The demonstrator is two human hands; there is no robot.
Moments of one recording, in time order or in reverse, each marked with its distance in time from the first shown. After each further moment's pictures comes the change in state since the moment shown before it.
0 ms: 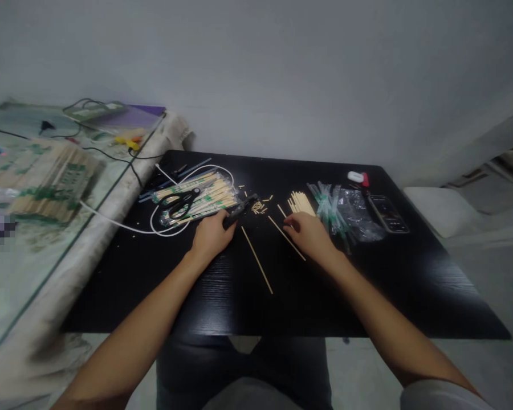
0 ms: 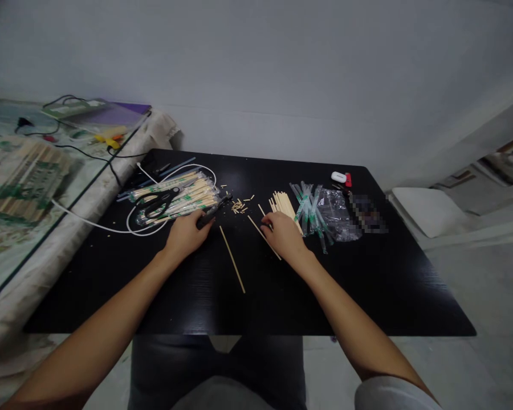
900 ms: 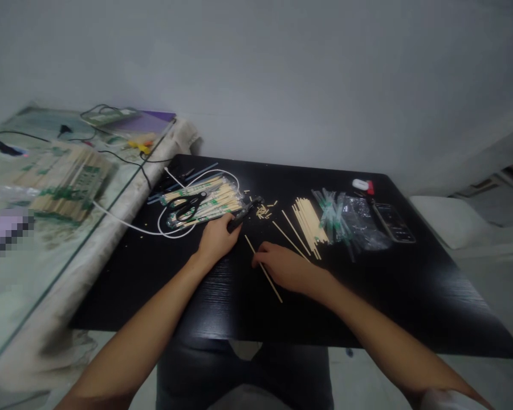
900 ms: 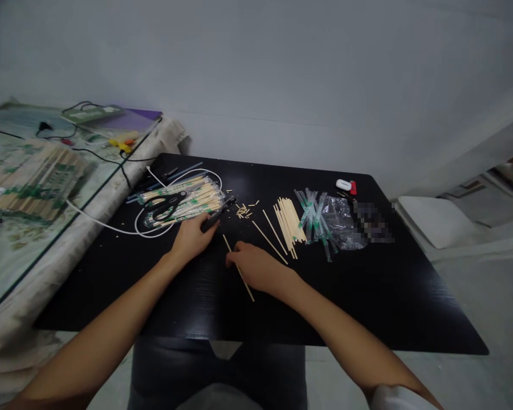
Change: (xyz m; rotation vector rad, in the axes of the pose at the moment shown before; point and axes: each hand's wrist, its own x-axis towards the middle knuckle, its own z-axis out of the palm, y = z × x) left_hand 0.002 -0.003 0.005 -0.177 0.068 0.042; right_hand -0.025 -0.061 0.016 -0.040 -0.533 -0.441
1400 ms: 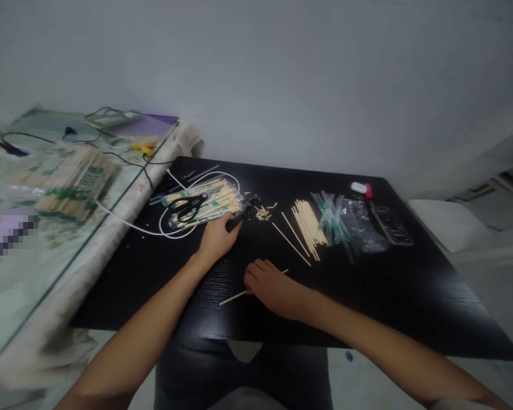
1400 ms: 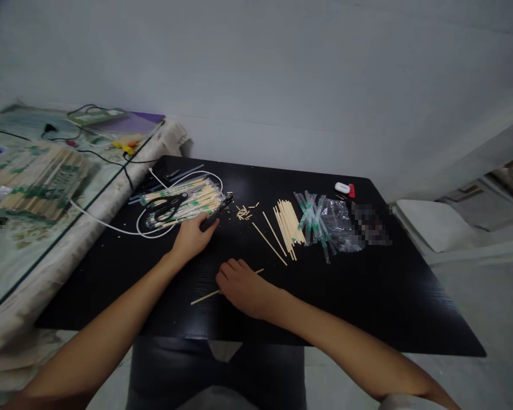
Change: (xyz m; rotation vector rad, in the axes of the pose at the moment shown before) left_hand 0.001 0.002 -0.003 -0.113 0.035 -0.022; right_hand -0.010 -0.020 0.039 -0.290 0.040 -0.271
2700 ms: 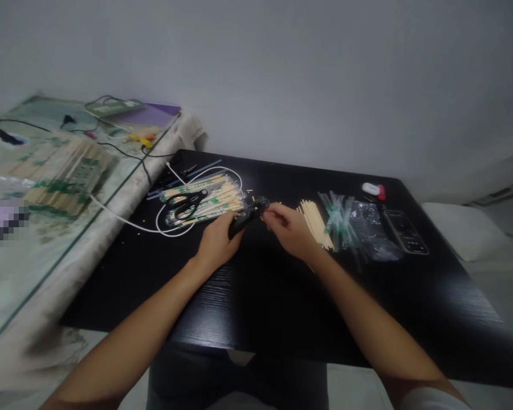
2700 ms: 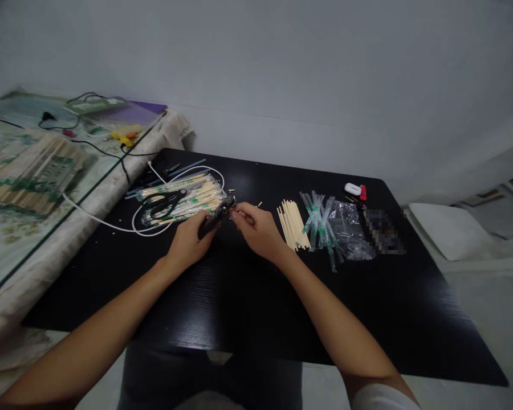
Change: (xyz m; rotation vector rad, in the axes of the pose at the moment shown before) left_hand -0.013 0.007 -0.004 -0.069 0.015 0.193; right_hand 0.033 0.076 -0.061 0.799 0.673 0.323
